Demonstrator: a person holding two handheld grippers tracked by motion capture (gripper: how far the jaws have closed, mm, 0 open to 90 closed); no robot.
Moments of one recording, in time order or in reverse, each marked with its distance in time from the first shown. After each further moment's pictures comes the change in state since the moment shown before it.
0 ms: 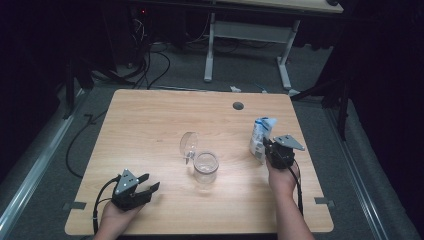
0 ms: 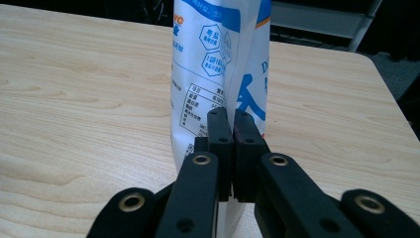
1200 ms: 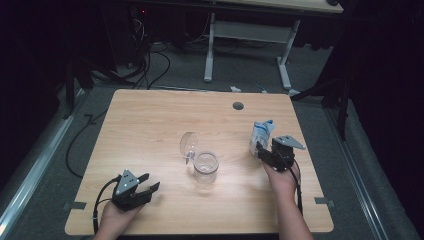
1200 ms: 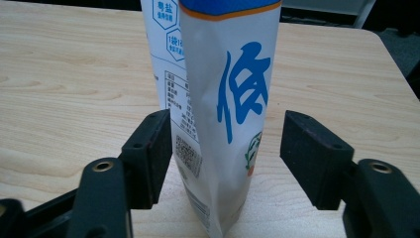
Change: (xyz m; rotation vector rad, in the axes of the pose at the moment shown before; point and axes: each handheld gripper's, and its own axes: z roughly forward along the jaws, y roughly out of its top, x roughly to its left) left arm -0.001 0.001 0.000 0.004 0.009 0.011; right arm -0.001 -0.002 0.002 0.050 0.005 0.054
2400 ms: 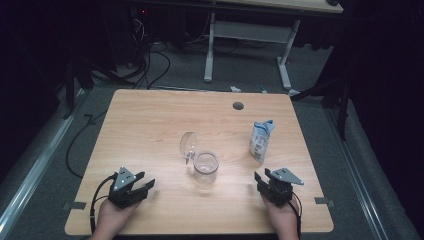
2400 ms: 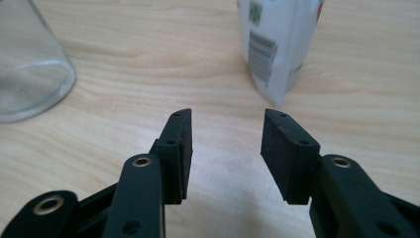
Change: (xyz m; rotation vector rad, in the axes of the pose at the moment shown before) left arm 0.011 0.001 -0.002 0.029 0.047 -0.032; right arm 0.026 -0.074 -0.048 0.047 0.076 -0.056
